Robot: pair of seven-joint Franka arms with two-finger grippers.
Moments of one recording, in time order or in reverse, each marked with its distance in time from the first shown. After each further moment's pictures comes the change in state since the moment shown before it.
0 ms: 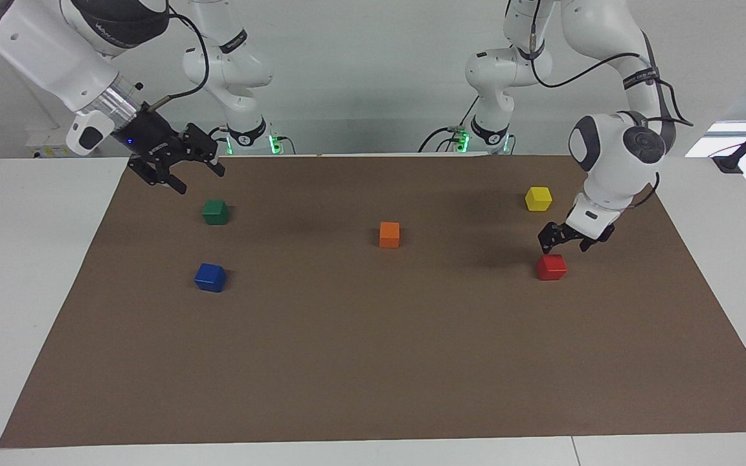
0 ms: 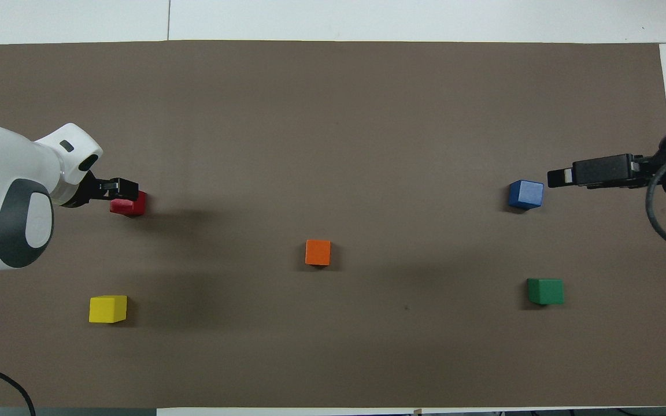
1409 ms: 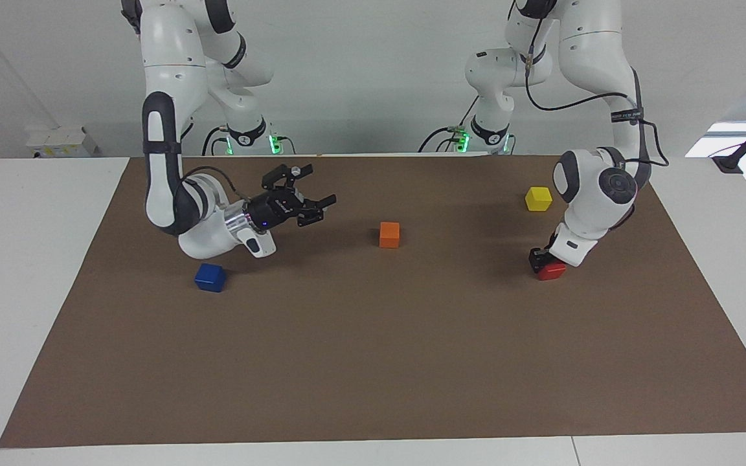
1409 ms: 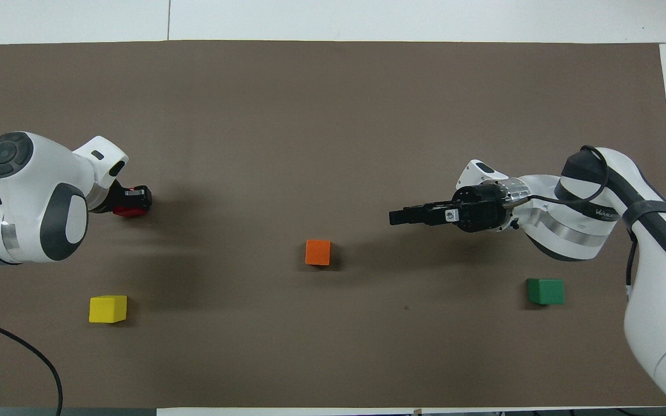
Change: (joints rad) left arm -0.006 0.118 0.009 -0.017 -0.011 0.064 -0.149; right arm 0.138 0.464 0.012 -0.304 1.191 -0.565 -0.793
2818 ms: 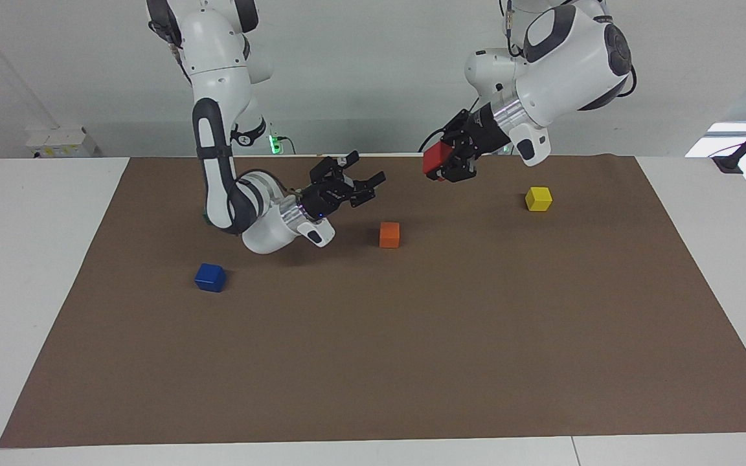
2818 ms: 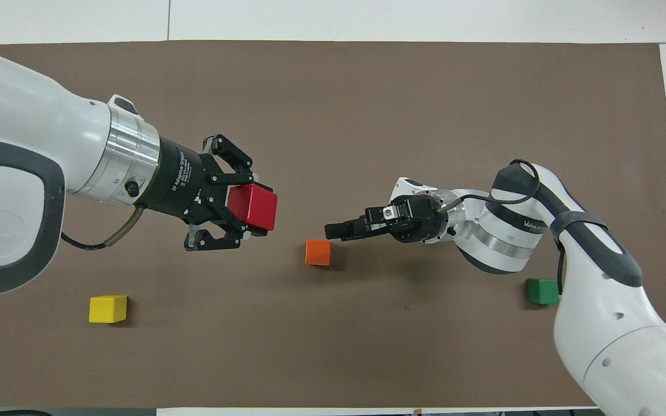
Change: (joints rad) left arm -0.096 -0.208 -0.237 0.422 -0.684 -0.557 -1.627; right arm 0.202 0.030 0.006 0.000 0.291 -0.014 0.191
